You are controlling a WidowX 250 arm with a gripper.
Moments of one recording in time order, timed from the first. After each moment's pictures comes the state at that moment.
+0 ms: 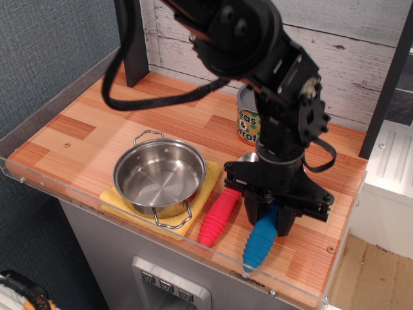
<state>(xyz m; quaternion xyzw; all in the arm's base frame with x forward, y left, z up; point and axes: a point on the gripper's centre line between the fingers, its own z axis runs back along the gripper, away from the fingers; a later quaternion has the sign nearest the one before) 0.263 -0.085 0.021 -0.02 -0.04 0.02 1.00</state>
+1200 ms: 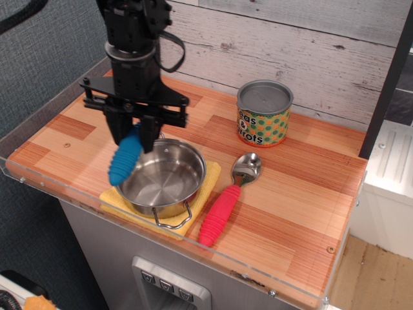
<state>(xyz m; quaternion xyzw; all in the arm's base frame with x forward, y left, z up) 0.248 0.071 0.079 0.06 -0.03 0.14 0.99</state>
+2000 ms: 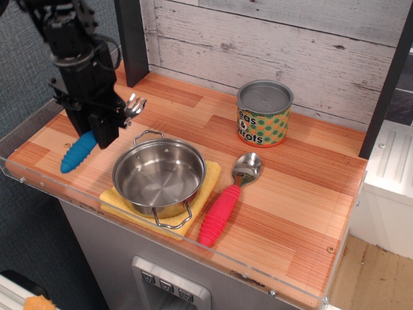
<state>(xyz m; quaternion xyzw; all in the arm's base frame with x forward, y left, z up) 0.255 0.135 0.046 0.00 -0.04 -0.02 1.00</state>
